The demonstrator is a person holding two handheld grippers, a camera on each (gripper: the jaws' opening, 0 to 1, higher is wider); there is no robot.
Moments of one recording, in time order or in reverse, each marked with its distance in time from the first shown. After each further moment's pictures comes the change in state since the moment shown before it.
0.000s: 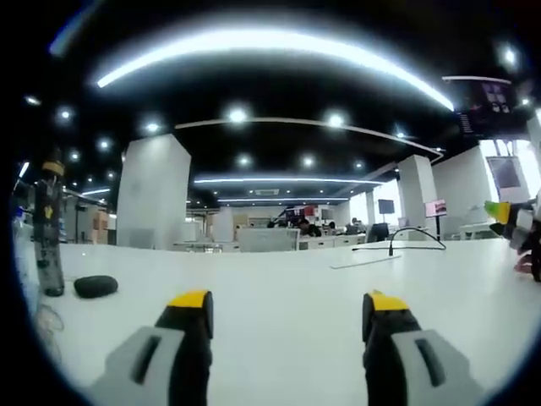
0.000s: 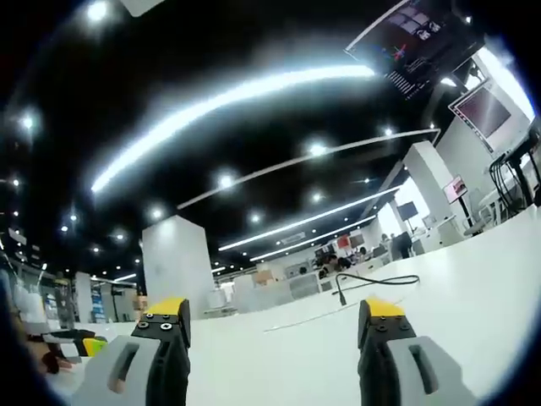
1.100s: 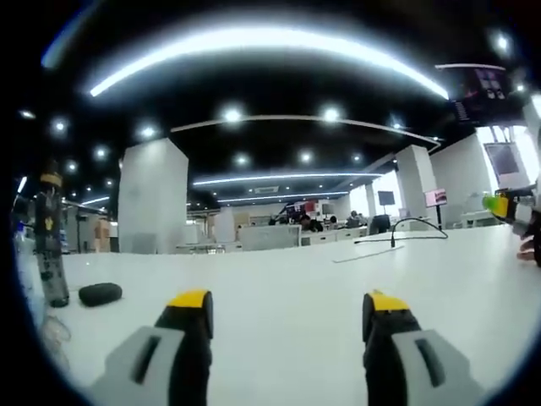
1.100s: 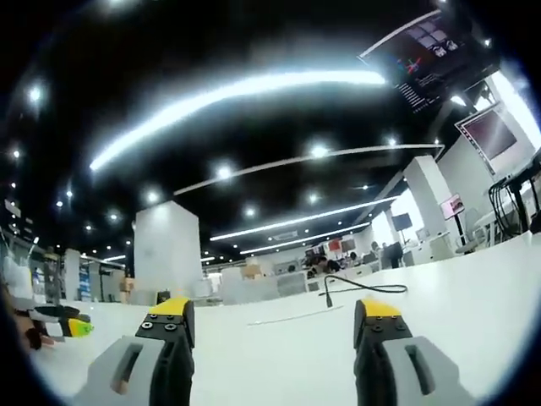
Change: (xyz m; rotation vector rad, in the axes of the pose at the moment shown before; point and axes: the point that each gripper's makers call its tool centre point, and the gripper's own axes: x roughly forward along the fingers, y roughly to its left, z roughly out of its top) left arm -0.001 0.001 -0.002 0.054 0.018 0.004; right arm -0.001 -0.005 -0.007 -0.119 0.038 -0.033
